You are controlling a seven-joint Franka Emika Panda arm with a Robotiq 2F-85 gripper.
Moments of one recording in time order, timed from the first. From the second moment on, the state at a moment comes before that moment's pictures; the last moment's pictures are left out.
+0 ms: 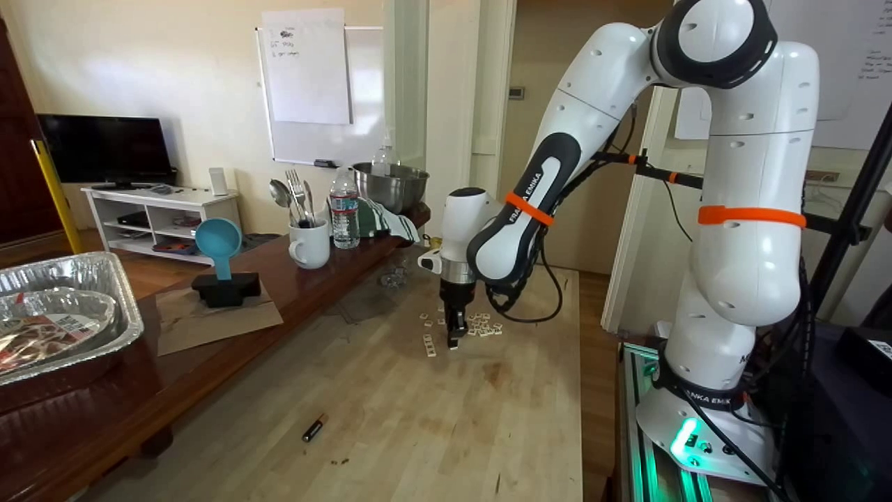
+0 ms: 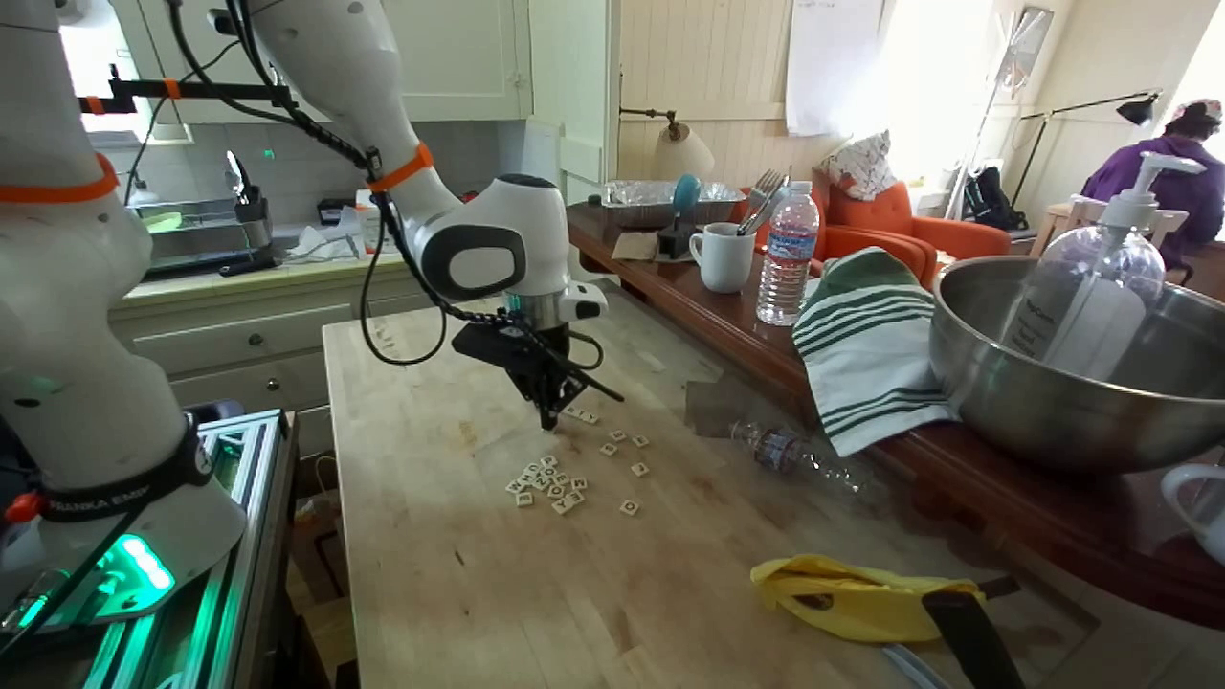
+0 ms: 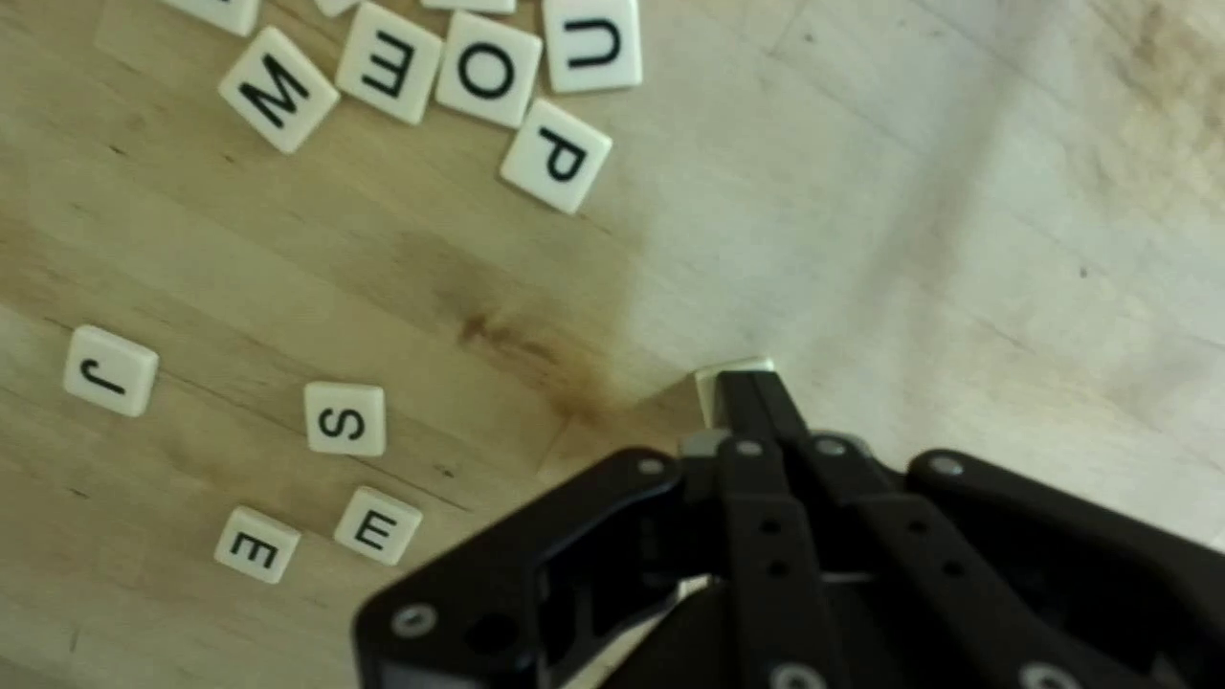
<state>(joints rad) -0.09 0.13 0.09 -2.59 -0.09 2.78 -0.55</state>
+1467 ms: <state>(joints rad) -0.04 0.14 0.12 -2.57 0.03 2.71 -0.54</state>
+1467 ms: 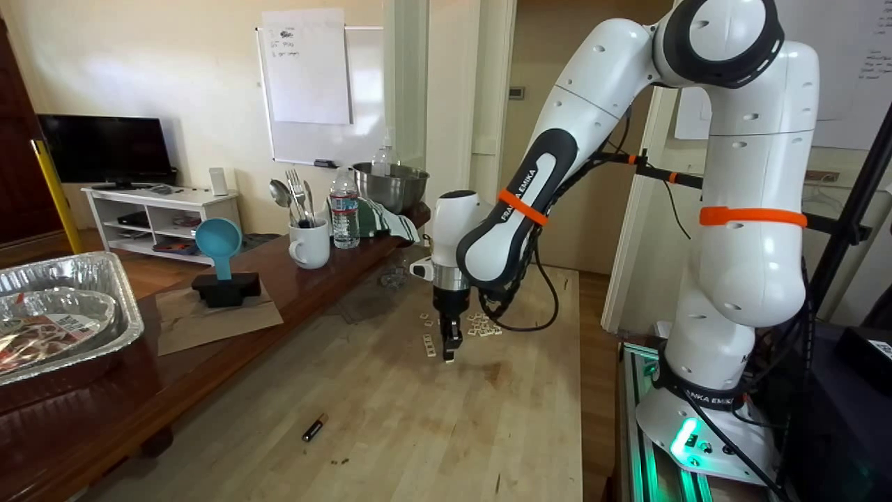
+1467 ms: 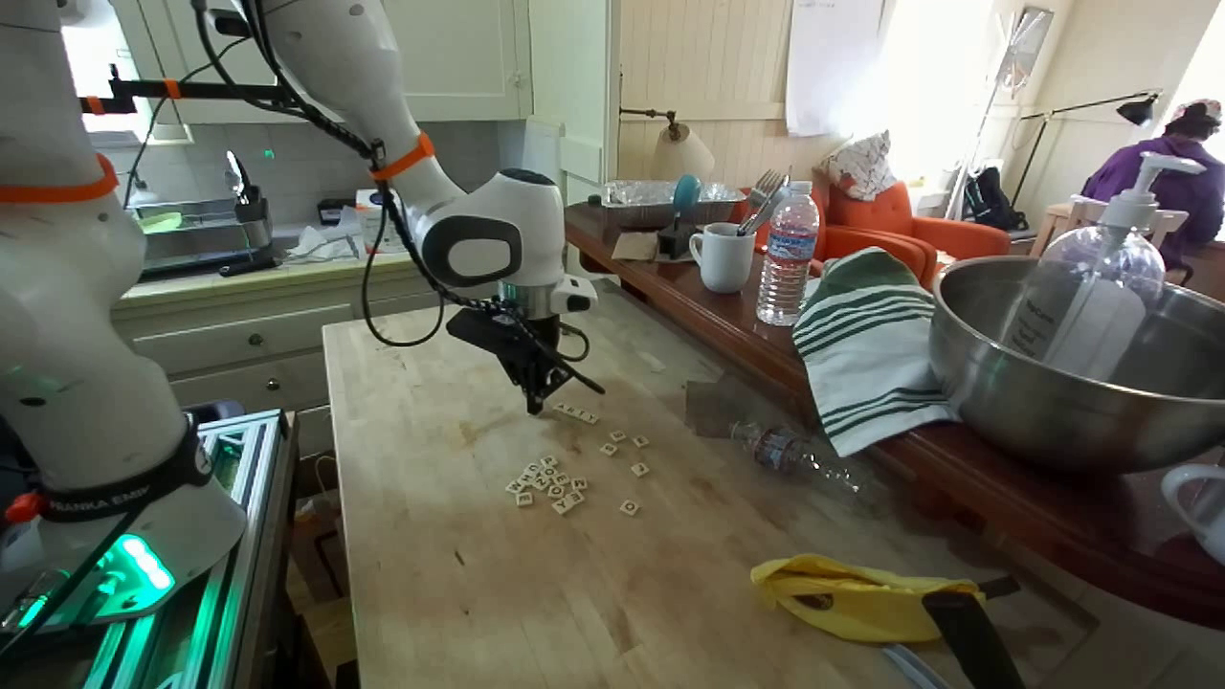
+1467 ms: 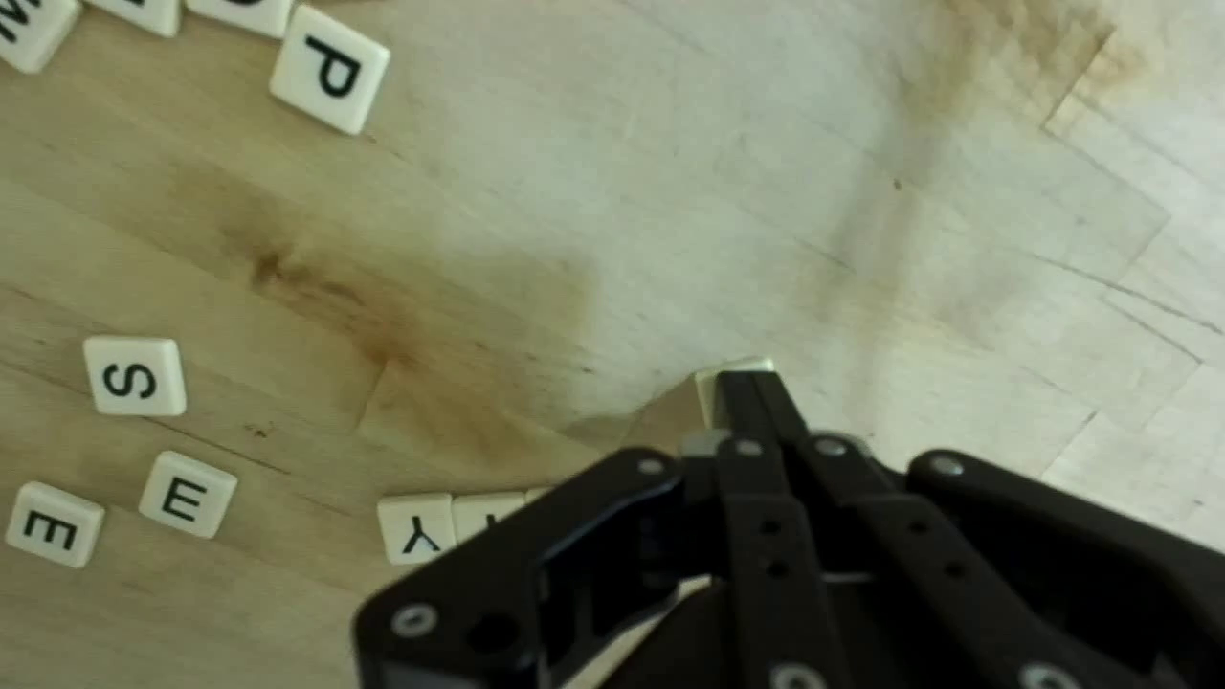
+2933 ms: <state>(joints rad) -0.04 0.17 0.14 -2.54 0.11 2.79 -0.45</state>
